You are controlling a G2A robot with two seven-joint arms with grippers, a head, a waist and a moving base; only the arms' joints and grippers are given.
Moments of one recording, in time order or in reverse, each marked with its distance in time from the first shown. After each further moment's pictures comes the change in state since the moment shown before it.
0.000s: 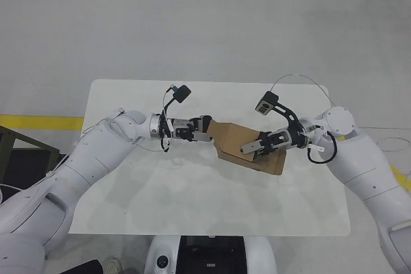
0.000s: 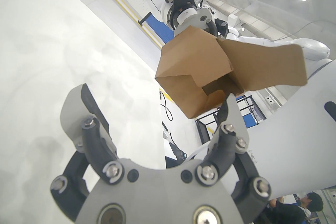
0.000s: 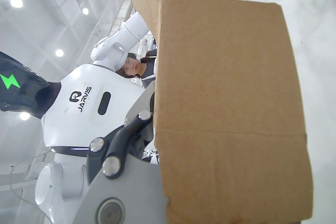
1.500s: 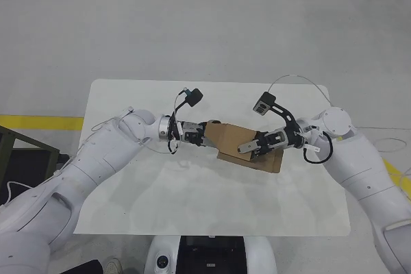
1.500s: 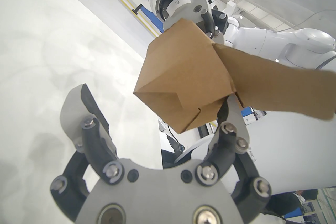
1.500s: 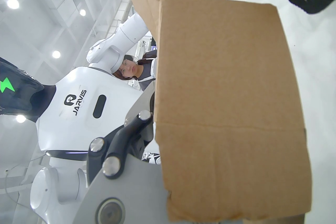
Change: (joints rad) left arm -0.010 -0.037 -0.010 -0.022 0.054 0.043 -0.043; right arm -0.011 -0.032 0.031 0.026 -0.059 0.000 0.000
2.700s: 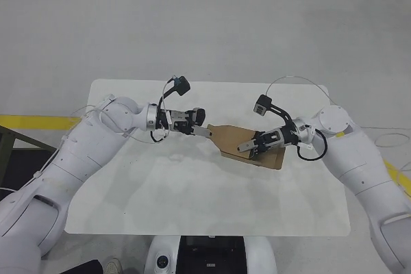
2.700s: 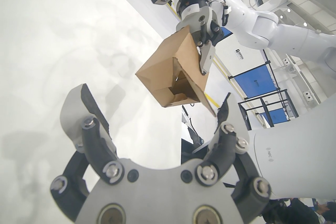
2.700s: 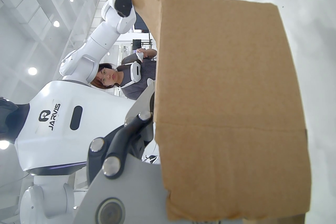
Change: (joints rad) left arm 0.013 0.059 -0.142 -0.086 0.208 0.173 -0.027; right arm 0.047 -0.027 -0.035 0.101 -0.143 -0.015 -0.015
